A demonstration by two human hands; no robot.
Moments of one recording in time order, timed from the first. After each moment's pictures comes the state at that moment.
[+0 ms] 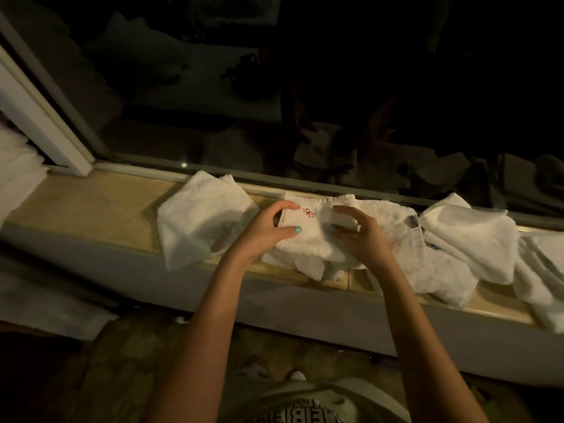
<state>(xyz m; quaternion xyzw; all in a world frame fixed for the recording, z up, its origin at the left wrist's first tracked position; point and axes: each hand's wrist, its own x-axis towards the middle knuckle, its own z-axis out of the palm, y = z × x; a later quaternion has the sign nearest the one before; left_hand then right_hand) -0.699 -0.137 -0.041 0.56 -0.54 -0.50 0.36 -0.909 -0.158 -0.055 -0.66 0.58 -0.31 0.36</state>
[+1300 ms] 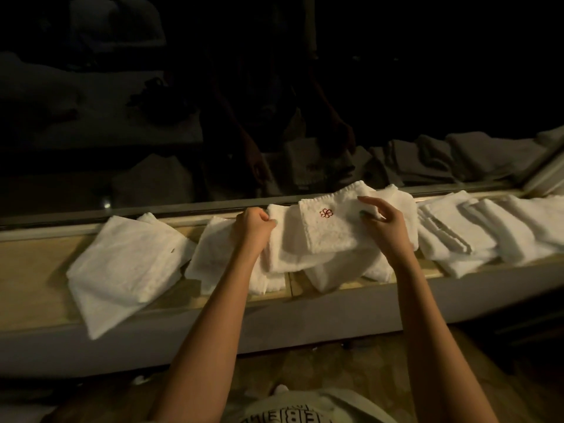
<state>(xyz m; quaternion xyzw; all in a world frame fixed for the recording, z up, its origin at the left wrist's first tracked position) -0.806 -0.210 -0.055 0.72 -0.55 -0.33 0.26 -1.044 -0.148 -0.035 -0.48 0.66 -0.48 0.31</state>
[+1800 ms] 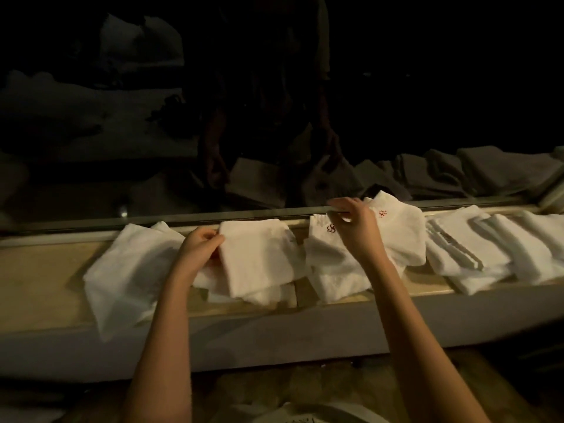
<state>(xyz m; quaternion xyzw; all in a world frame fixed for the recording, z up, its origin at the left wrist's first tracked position) -0.694 -0.186 -0.052 0.67 -0.46 -0.47 0.36 -0.986 -0.172 -0.016 -0.63 0.64 -0.41 0.18</state>
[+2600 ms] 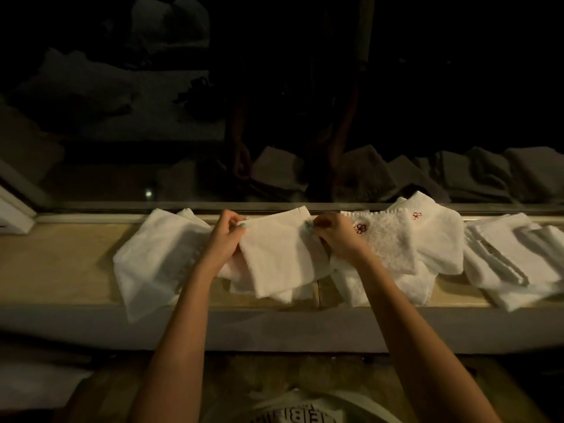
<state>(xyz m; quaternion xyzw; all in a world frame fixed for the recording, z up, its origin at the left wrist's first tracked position) -0.691 -0.187 -0.059 0.64 -0.51 -0.44 0.37 -0.930 -0.206 -0.053 -0.63 0.64 -0.24 0.37</state>
